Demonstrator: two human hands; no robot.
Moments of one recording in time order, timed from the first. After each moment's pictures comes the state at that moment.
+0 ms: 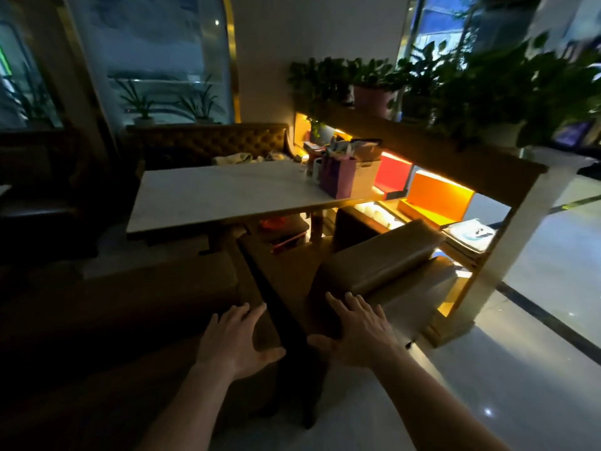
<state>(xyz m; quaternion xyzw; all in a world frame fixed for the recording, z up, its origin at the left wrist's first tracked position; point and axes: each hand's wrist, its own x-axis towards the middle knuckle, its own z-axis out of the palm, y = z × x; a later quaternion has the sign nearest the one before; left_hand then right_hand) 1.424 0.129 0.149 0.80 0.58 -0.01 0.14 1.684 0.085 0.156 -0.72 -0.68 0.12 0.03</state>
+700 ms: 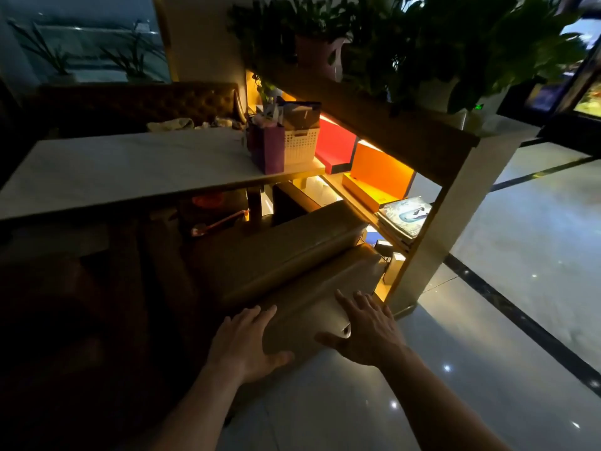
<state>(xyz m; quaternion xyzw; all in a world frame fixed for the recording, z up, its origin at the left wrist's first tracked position) 1.814 0.171 0.087 0.82 0.54 -0.04 0.19 2.065 0.116 0.108 -0.75 -0.64 0.15 -0.01</state>
